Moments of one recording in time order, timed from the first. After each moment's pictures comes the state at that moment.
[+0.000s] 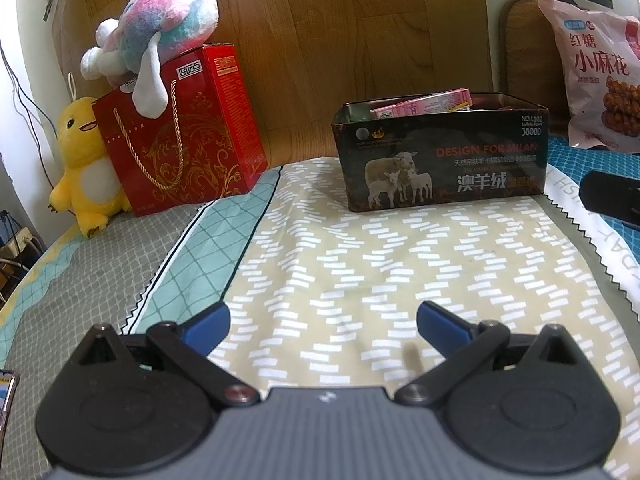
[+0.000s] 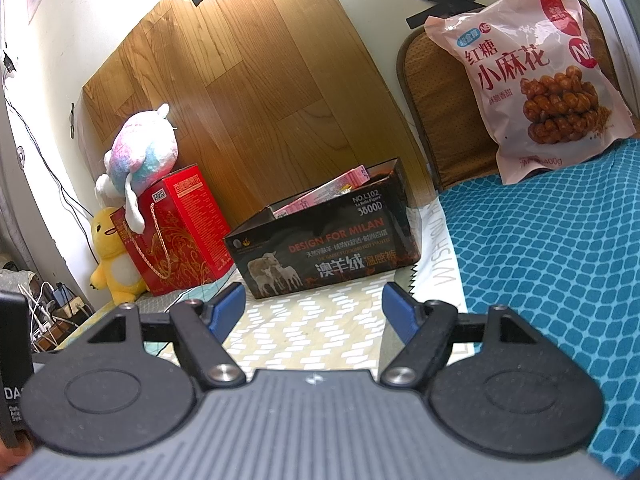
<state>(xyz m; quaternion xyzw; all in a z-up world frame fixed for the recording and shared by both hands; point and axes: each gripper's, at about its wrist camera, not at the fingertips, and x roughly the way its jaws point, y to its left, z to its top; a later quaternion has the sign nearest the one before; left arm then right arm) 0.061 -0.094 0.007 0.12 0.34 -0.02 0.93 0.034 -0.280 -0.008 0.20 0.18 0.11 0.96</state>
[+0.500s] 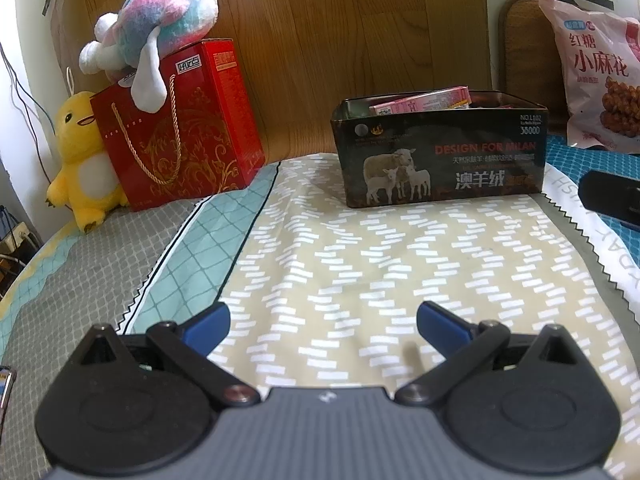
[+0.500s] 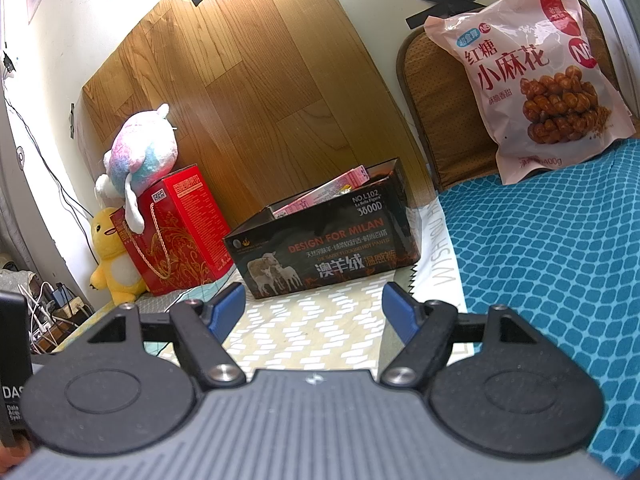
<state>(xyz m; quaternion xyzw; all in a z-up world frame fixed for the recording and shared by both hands) 0.060 -0.093 0.006 0.12 0.34 -0.02 0.93 0.034 -0.280 -0.008 0.20 0.18 0.11 0.96</state>
